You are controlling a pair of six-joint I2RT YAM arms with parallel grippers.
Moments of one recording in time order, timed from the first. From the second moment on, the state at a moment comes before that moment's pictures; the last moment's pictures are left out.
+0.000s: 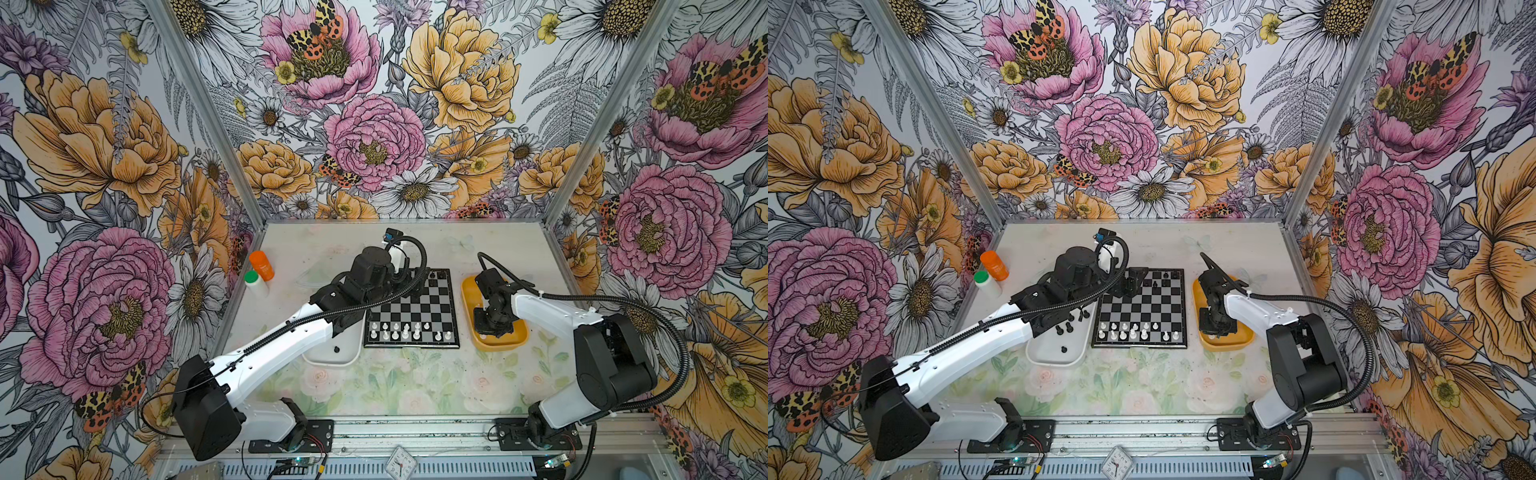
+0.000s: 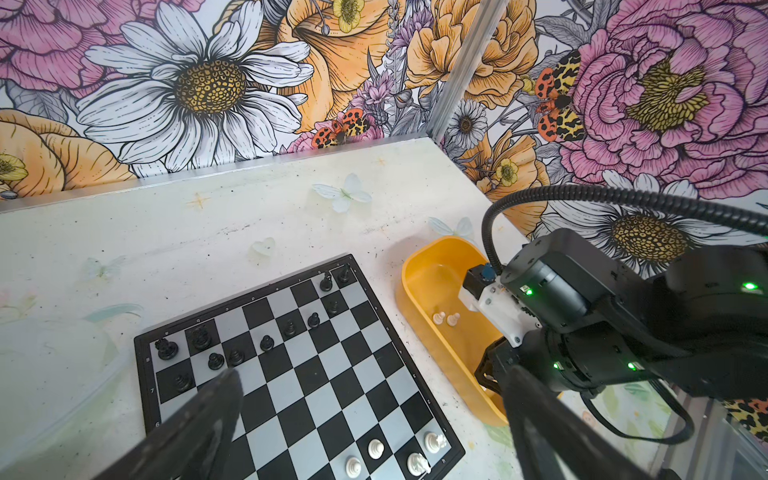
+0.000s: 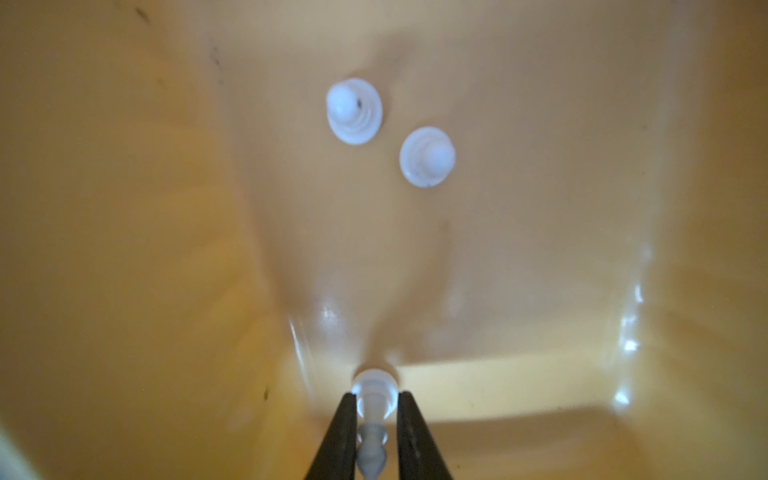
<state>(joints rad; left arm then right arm) -0.79 1.32 1.14 -0.20 -0.09 -0.32 0.31 1.55 0.92 -0.82 -0.01 0.39</state>
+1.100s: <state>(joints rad) -0.78 1.18 1.07 -0.22 -0.19 -0.32 0.31 1.55 1.13 -0.97 0.00 0.32</state>
